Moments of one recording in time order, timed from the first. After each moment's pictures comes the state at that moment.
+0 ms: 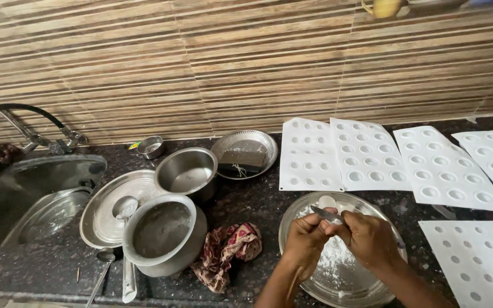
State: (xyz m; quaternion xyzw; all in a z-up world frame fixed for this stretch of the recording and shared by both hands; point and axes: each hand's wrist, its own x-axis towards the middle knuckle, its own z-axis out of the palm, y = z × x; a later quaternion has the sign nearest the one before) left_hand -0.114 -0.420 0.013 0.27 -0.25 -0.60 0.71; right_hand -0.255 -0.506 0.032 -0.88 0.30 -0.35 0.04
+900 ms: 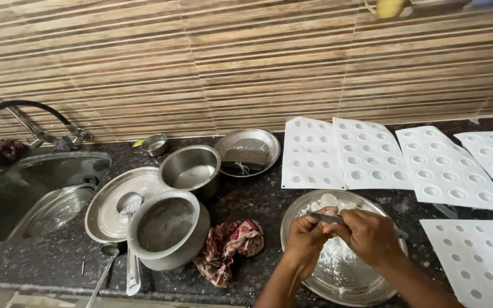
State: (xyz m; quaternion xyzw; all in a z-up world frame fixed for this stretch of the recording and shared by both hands) left_hand -0.113 -0.418 0.003 0.30 -0.26 -0.58 0.71; right_hand -0.255 -0.508 0.033 -0.91 0.31 -0.28 0.04
